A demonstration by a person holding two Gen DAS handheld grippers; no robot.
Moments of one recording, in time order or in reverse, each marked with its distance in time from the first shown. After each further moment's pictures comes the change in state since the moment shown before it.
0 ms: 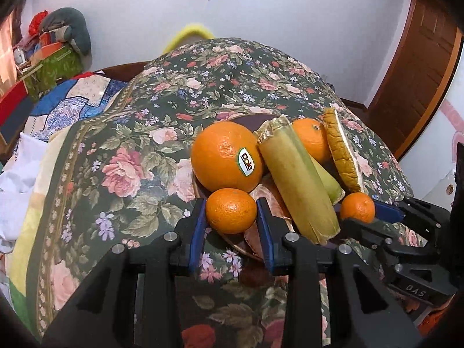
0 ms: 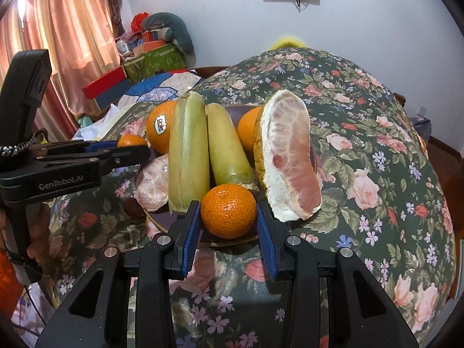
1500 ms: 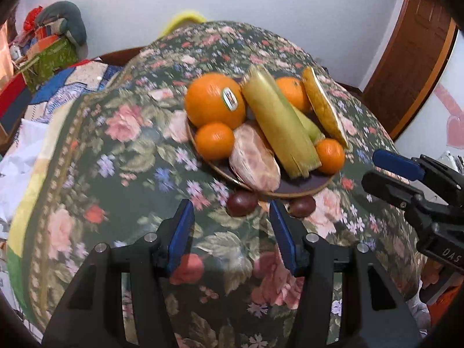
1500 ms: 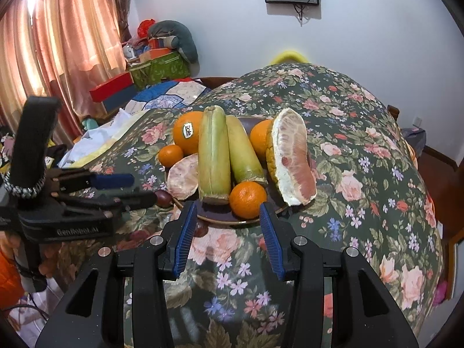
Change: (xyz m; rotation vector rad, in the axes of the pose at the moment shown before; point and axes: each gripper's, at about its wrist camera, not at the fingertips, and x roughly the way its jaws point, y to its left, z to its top) left arm -0.024 -0.010 -0.049 0.026 0.080 -0.019; right arm -0.038 0.019 -0.009 -0.026 -0.041 -0.015
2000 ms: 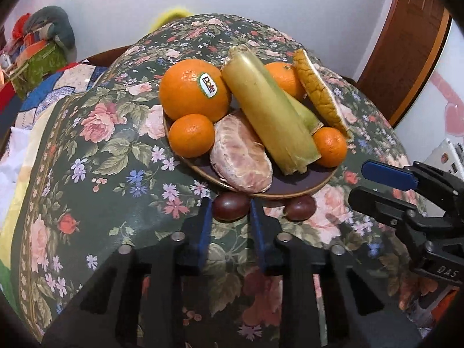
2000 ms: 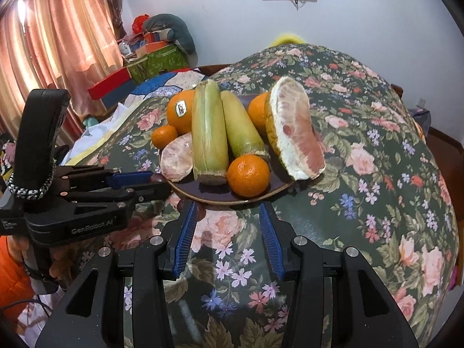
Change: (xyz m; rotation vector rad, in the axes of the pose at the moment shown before) left arm 0.023 -0.010 0.002 0.051 0.009 -0.016; right arm 0.019 -0.006 -0.015 0.050 0.054 0.034
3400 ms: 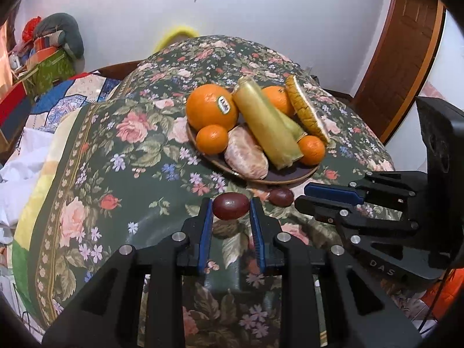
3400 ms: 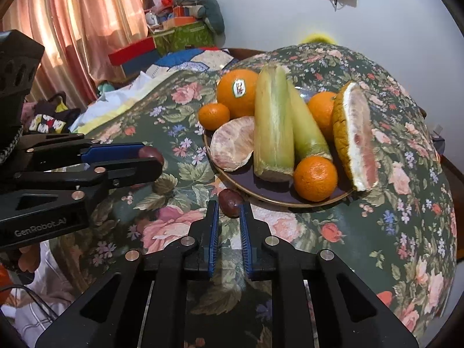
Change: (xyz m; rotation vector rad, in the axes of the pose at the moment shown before) left arm -0.060 0.008 -0.019 -0.015 -0.092 -0.006; right arm 0.014 0.048 0.003 -0.162 0.072 0.019
